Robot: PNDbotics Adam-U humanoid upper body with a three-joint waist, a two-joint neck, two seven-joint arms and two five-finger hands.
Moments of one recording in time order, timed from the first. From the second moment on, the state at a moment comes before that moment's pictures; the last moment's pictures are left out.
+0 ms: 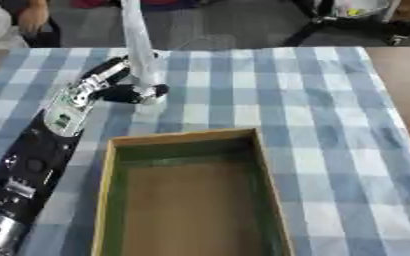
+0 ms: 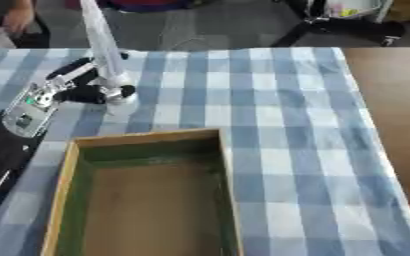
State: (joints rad) left arm -0.98 0.56 0.04 -0.91 -0.30 -0.23 -0.48; right arm -0.08 -0.31 -0.28 -1.94 -0.29 -0.07 0.20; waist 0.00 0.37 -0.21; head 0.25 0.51
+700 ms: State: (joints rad) left arm -0.98 0.55 0.04 -0.89 -0.29 -0.19 -0.45; right arm -0.08 -0.30 -0.28 -1.93 -0.29 -0.07 0.20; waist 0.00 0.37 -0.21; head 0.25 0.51
